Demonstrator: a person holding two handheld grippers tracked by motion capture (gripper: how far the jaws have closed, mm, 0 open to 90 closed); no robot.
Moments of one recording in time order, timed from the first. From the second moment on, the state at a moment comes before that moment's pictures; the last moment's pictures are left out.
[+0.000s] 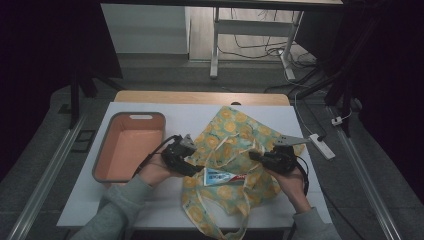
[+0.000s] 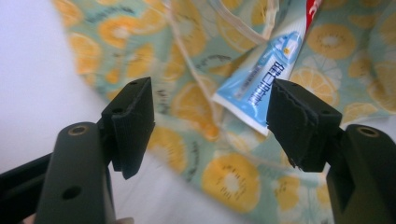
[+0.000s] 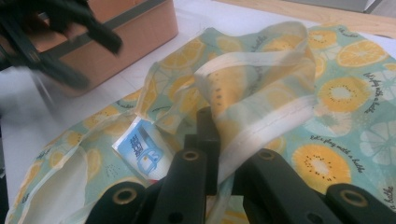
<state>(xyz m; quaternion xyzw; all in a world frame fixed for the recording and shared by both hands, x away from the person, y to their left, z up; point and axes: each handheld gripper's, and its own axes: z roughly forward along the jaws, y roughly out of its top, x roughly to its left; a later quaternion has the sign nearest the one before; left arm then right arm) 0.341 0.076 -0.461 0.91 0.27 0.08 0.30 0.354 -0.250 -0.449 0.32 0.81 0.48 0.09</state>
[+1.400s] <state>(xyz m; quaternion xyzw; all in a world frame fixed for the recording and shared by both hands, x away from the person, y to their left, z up) 0.336 0.058 -0.497 0.91 0.33 0.05 0.24 0.353 -0.257 -0.450 0.32 0.81 0.48 0.09</state>
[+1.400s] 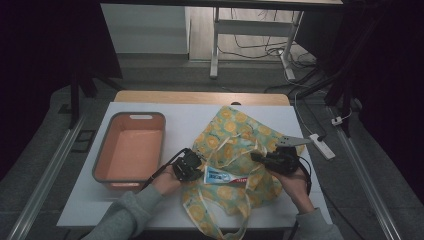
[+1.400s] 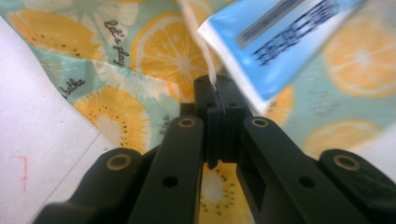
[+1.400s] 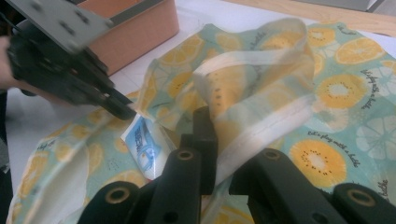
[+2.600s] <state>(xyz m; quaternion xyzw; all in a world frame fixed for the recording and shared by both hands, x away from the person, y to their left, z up) 0.323 0.115 -0.445 0.87 0.31 0.02 0.37 0.253 -0.243 -0.485 0.35 0.86 0.36 0.09</state>
